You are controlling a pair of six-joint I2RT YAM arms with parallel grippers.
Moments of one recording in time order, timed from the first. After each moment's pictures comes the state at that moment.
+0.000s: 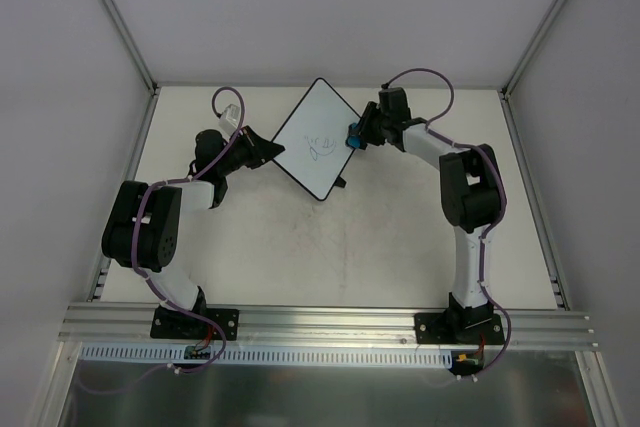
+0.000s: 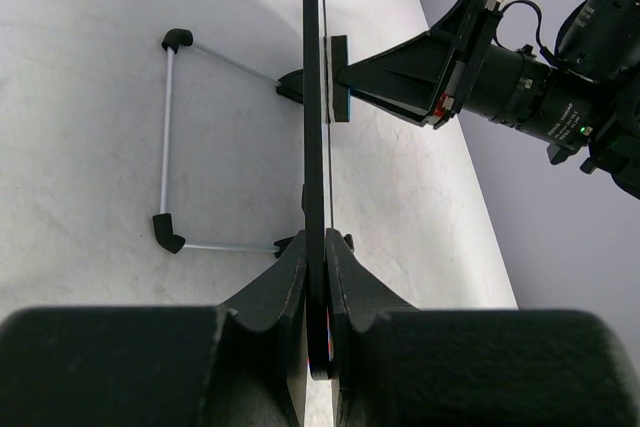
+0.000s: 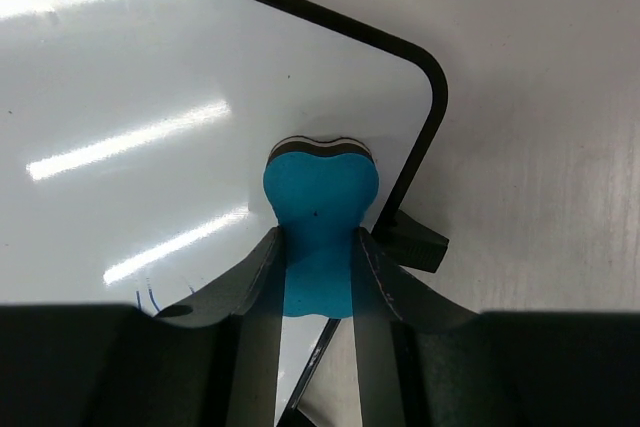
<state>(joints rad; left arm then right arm) -0.16 1.68 0.73 0.76 0.58 -0.77 0.36 2.13 1.55 -0.13 -0.16 0.64</state>
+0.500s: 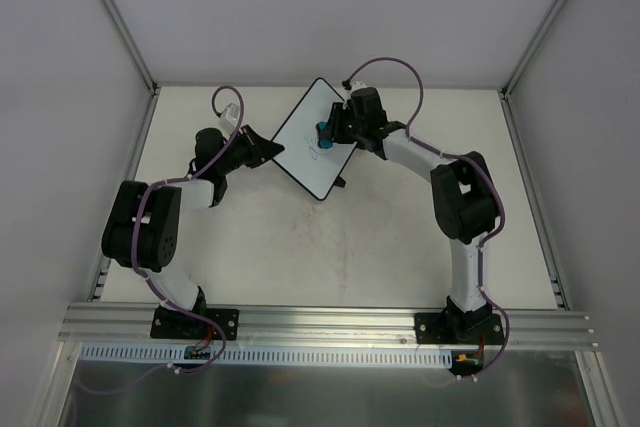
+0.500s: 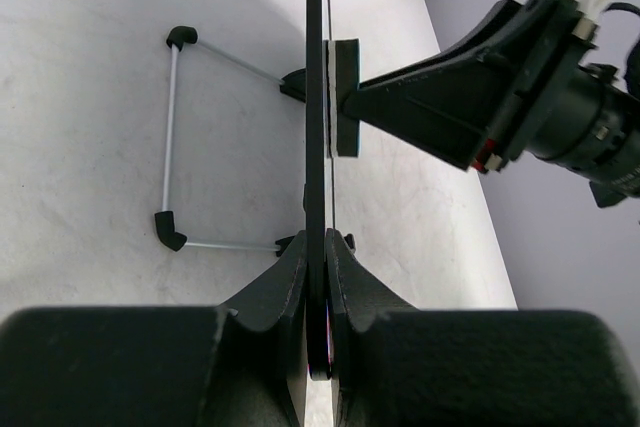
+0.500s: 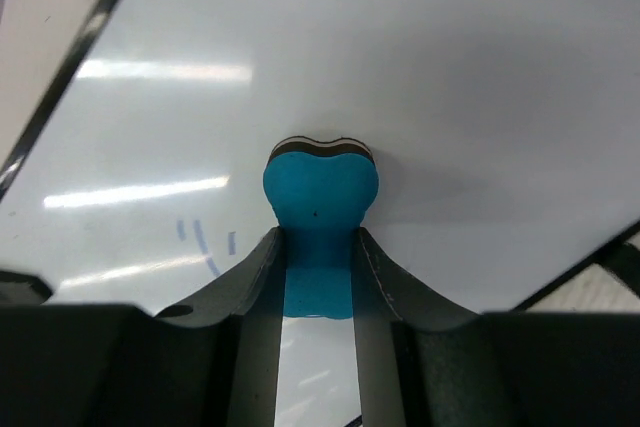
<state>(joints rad) -0.15 1.68 0.74 0.73 0.58 -0.77 0.50 2.07 1.54 -0.05 -0.19 0.46</state>
